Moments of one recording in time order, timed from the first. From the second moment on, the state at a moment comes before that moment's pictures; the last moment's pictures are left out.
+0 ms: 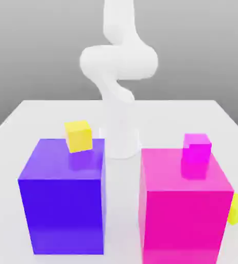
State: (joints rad) arm 0.05 -0.71 0.02 -2.32 -0.03 2.34 0.70
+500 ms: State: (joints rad) arm 0.33 -0.16 0.11 -2.44 -0.14 2.56 0.05
